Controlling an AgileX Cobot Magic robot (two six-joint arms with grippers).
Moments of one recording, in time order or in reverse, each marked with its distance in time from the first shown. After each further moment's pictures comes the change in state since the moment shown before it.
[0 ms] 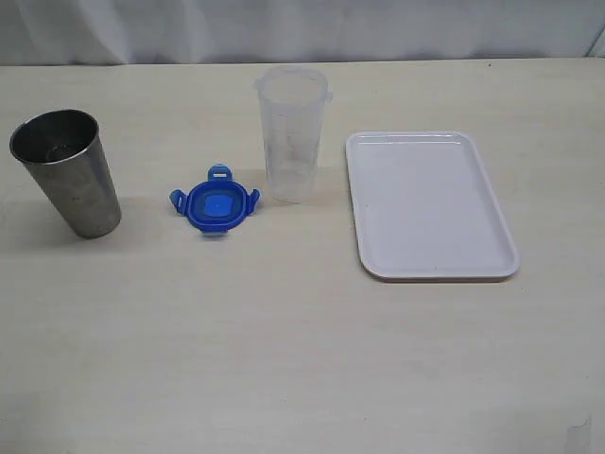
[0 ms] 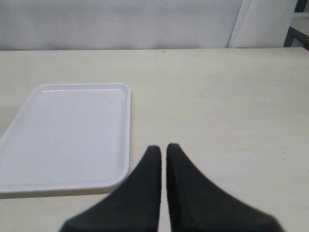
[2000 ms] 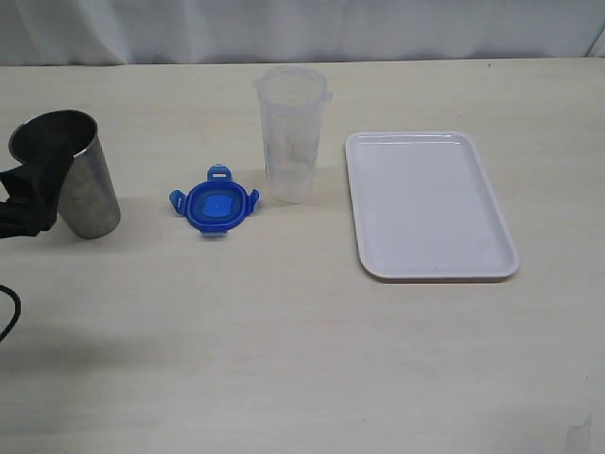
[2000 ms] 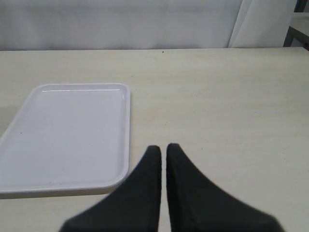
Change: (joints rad) left arm 0.000 1.416 -0.095 0.263 -1.481 -0.314; right arm 0.000 0.000 0.000 0.000 0.000 0.000
